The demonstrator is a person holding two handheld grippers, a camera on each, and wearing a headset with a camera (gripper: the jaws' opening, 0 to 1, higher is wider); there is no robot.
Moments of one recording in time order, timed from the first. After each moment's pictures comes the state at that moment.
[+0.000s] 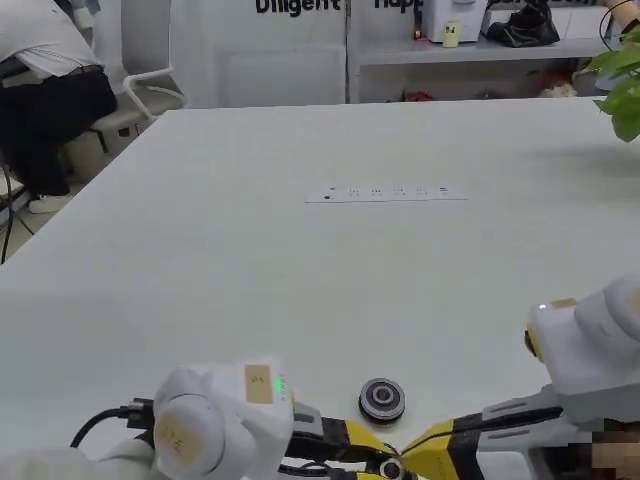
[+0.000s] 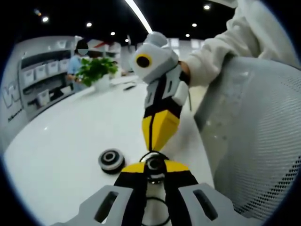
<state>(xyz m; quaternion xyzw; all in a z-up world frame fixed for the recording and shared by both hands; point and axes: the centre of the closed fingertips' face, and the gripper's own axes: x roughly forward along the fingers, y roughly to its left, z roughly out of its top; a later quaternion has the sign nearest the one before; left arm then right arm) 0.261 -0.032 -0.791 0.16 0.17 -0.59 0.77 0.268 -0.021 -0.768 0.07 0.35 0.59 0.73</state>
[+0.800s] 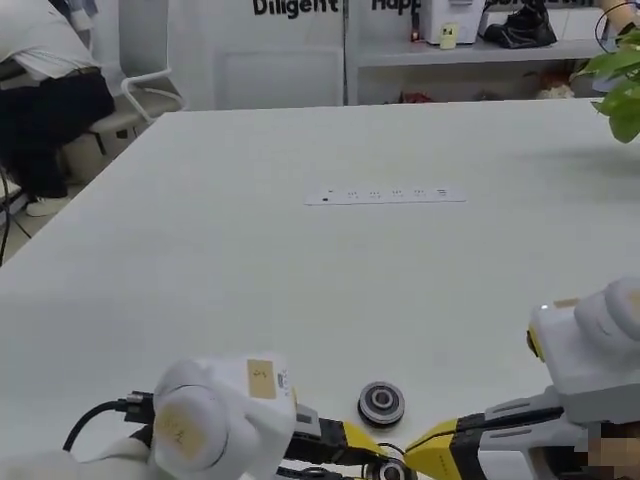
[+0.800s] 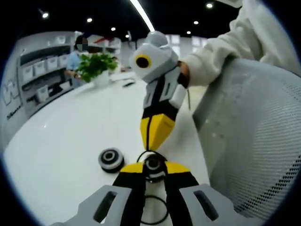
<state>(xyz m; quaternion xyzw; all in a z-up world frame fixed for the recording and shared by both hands) 0.258 -0.029 -0.784 0.17 0.19 -0.59 0.76 0.270 -0.028 -0.781 0.05 0.37 0.57 0.73</state>
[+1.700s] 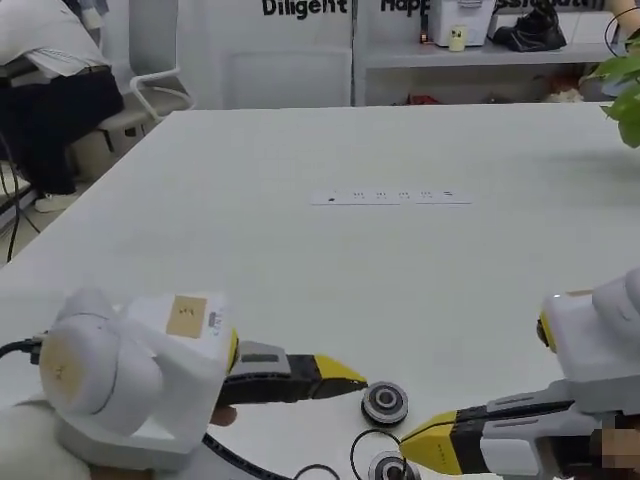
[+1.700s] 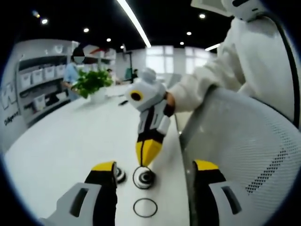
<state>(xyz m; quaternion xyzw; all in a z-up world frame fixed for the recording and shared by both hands) 0.237 -0.010 -0.712 0.13 0.16 -0.62 0.76 0.265 -0.019 -0.758 0.08 0.36 0.58 0.73</state>
